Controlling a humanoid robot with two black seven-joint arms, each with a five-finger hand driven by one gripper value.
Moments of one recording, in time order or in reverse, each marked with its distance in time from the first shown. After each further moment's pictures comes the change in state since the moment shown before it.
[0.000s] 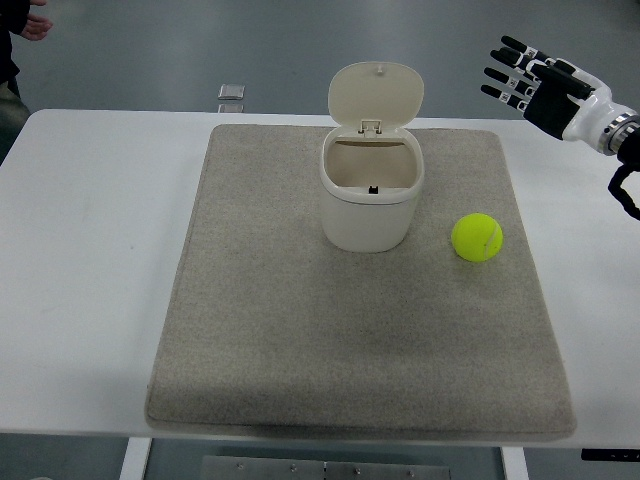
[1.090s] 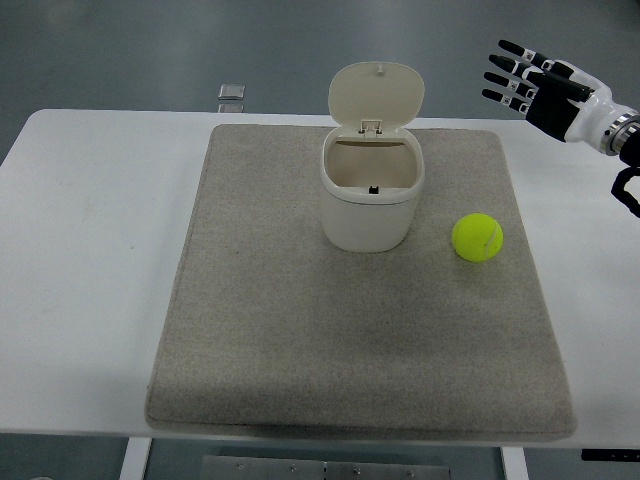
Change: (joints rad) left arm -0.009 0.000 -0.004 0.018 -0.002 0.003 0.000; right arm 0.003 -0.007 -0.003 0.002 -0.097 0.003 0.012
